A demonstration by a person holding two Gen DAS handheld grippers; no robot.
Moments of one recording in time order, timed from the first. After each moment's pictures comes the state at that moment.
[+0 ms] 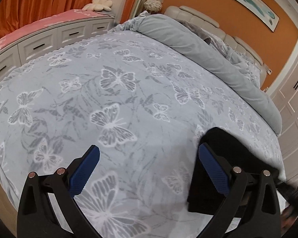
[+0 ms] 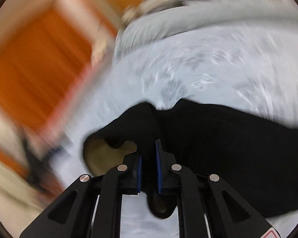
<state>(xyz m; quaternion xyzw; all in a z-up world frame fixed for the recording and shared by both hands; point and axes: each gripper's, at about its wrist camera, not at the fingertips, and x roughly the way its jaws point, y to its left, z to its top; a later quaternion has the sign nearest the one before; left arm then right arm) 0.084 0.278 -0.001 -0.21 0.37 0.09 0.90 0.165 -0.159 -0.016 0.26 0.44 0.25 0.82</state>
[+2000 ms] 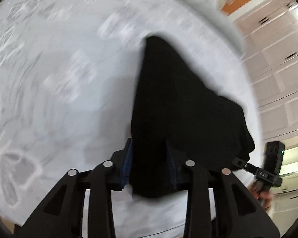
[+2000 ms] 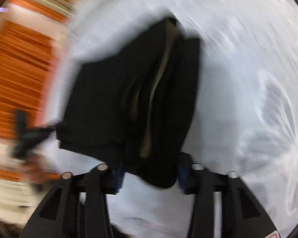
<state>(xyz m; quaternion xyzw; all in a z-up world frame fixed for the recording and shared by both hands) 0.086 0.119 -0.091 -0.17 0.58 -0.12 0.78 0.045 -0.278 -0.128 0.23 0.60 0.14 0.76</state>
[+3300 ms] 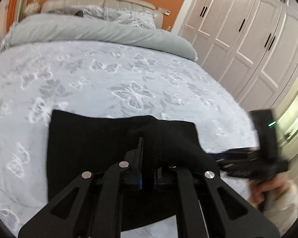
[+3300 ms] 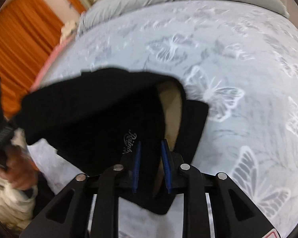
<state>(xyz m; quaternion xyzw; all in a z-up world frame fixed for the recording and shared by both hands) 0.078 -0.018 0.002 -0.07 0.40 -0.27 0.88 0.088 -0.260 -0.069 0.09 0.54 0.17 0.82</state>
